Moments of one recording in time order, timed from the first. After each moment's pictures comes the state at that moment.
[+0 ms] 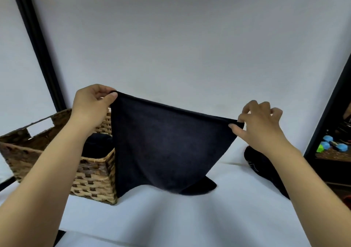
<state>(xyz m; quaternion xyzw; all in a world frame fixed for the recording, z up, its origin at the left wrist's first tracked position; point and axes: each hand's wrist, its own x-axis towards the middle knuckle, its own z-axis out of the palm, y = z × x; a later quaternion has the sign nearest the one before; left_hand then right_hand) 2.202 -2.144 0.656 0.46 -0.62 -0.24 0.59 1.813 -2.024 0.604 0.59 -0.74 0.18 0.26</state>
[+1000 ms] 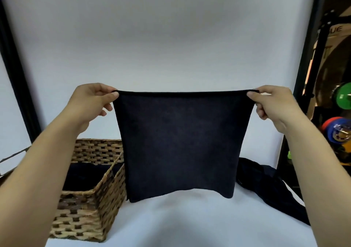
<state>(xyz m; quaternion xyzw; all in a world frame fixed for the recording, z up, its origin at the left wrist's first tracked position) 2.191 -2.148 0.734 0.37 -0.68 -0.32 0.54 1.796 -1.970 0.721 0.41 -0.63 0.65 -0.08</state>
